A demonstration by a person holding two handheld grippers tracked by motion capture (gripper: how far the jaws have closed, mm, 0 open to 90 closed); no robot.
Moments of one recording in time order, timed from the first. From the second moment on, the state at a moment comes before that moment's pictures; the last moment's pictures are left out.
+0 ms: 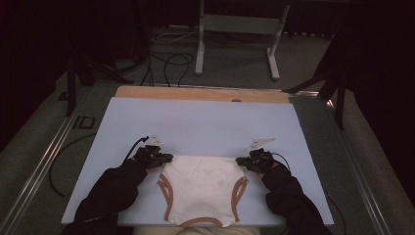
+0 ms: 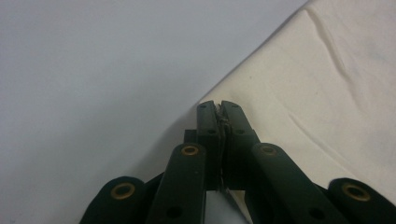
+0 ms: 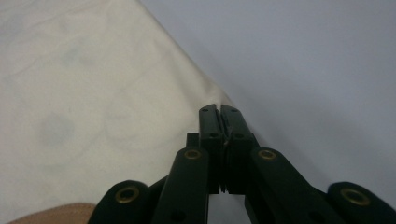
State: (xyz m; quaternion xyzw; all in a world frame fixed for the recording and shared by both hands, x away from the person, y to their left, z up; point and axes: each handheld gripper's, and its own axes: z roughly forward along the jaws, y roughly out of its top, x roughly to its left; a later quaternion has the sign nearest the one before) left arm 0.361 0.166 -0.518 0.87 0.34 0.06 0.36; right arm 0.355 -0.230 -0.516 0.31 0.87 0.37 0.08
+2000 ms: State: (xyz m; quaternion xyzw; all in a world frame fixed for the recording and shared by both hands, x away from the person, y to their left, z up) left arm 0.426 0.156 -0.521 0.83 0.41 0.12 0.36; right arm 0.439 -0.227 -0.517 0.38 0.85 0.35 0.11
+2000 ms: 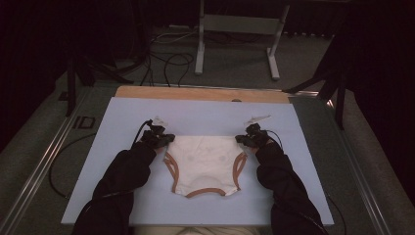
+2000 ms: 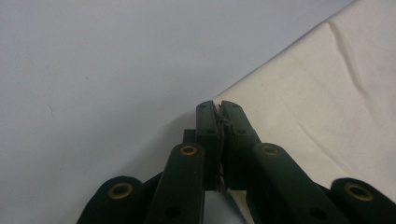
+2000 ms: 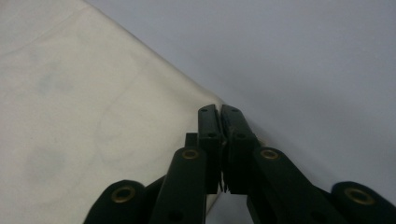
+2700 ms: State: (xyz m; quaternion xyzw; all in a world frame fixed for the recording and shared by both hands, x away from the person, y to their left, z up) left arm 0.407 0.171 -0.504 0.82 0.40 0.12 0.39; right arm 0.432 -0.217 -0.497 0.35 0.85 0.39 0.07
